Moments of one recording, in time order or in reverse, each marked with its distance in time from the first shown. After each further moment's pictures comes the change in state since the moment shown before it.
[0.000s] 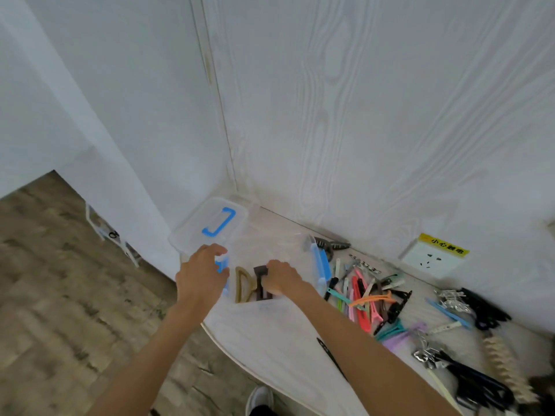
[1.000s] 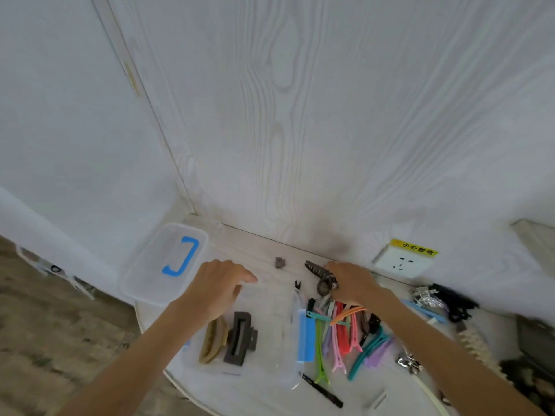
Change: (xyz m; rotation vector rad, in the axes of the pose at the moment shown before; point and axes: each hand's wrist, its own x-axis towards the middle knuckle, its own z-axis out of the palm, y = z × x) left_hand 0.057 0.065 0.025 0.370 -0.346 0.719; right_hand -0.013 0.150 -0.079 -0.315 0.195 0.090
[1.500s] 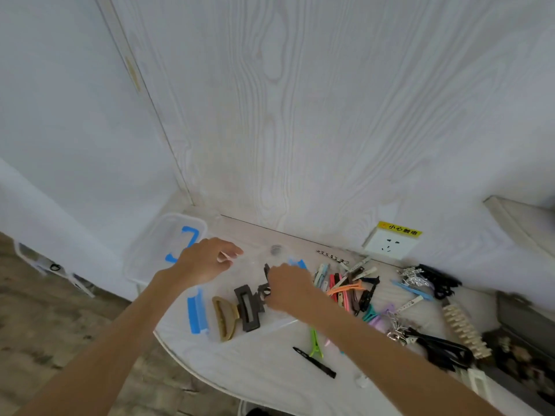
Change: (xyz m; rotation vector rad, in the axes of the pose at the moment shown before) left_hand 0.006 -0.025 -0.001 -0.265 -0.116 -0.215; right_hand -0.061 -0.124 -0.019 -0.034 -0.064 -0.100
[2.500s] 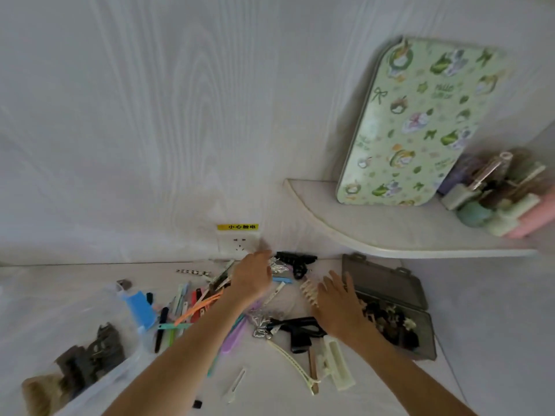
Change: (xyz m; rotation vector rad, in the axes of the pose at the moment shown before) left_hand 0.069 0.300 0.183 0.117 -0.060 0.391; right_hand -0.139 0.295 0.098 -0.130 0.252 0.507
